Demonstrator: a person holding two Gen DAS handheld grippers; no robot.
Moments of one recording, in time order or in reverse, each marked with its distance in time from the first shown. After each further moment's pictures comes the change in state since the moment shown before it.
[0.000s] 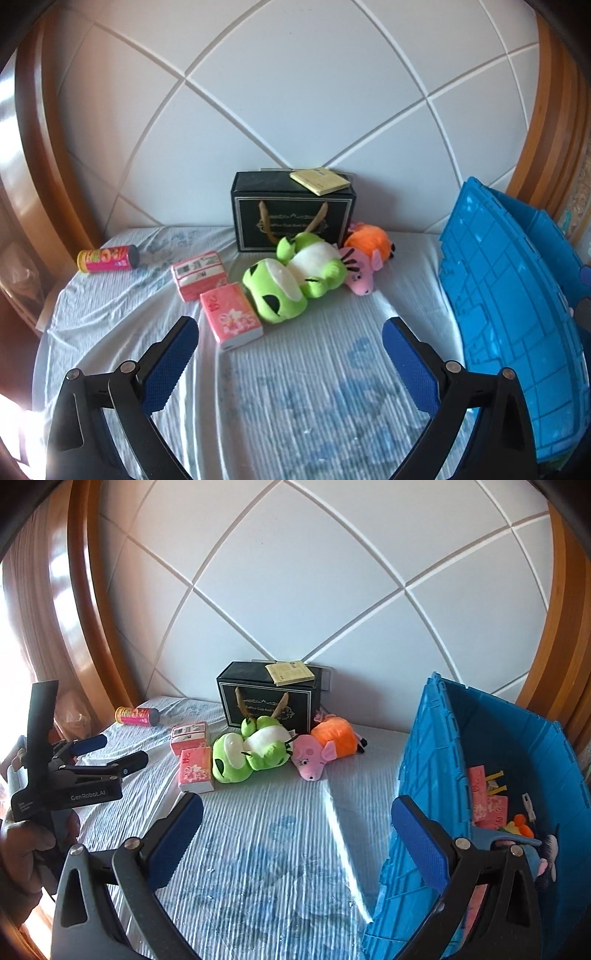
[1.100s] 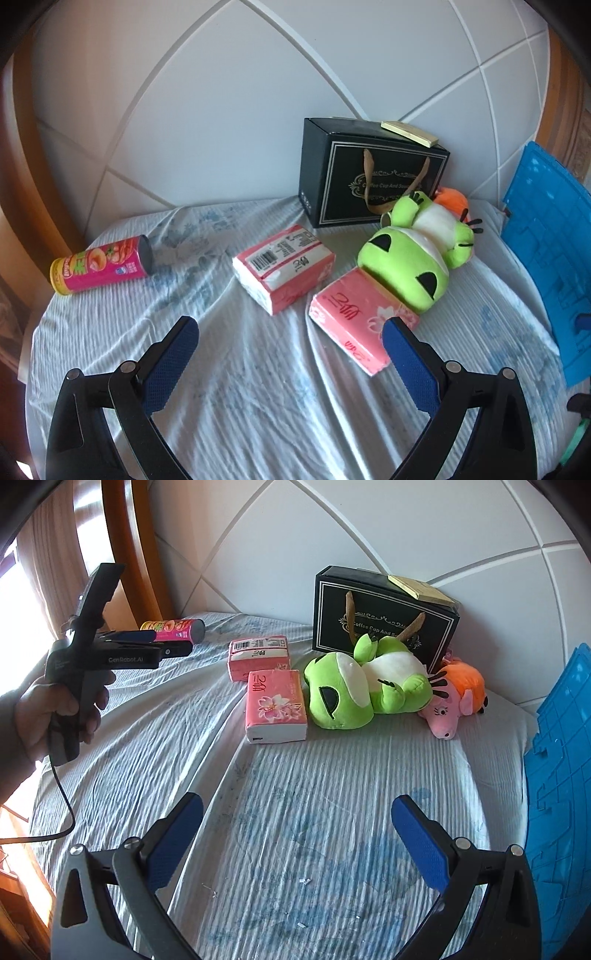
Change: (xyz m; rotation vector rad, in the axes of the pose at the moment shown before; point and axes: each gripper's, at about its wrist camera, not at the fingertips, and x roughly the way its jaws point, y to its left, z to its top) left arm 0.189 0.219 -0.013 0.141 0.042 -0.129; right arm 0.200 0.186 -0.065 -0.125 0.184 0.095
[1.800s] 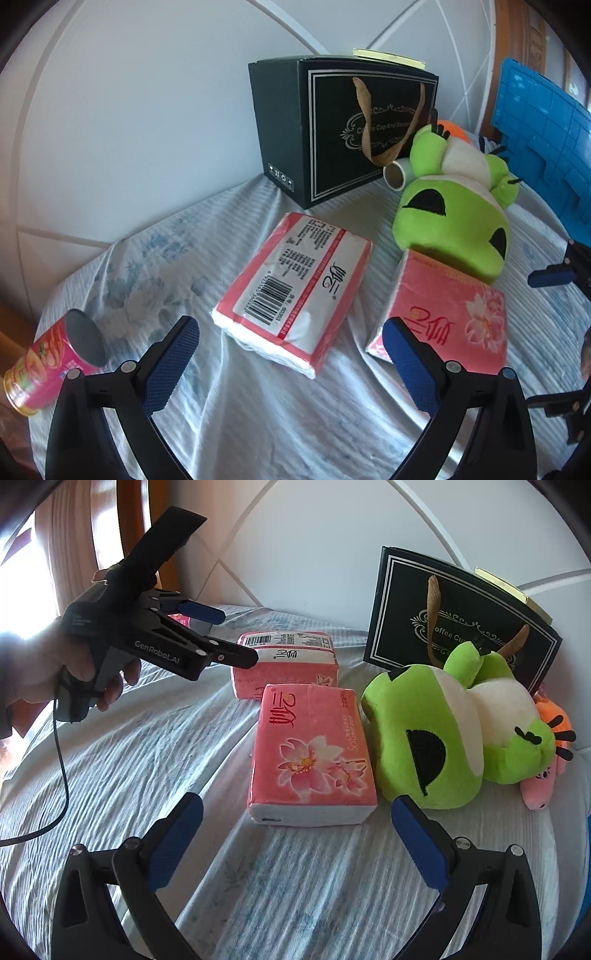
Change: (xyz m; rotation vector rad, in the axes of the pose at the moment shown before) left arm 0.140 0.024 0.025 0.319 0.083 -0.120; right arm 0.168 0.013 0.043 -0.082 -0.073 0.055
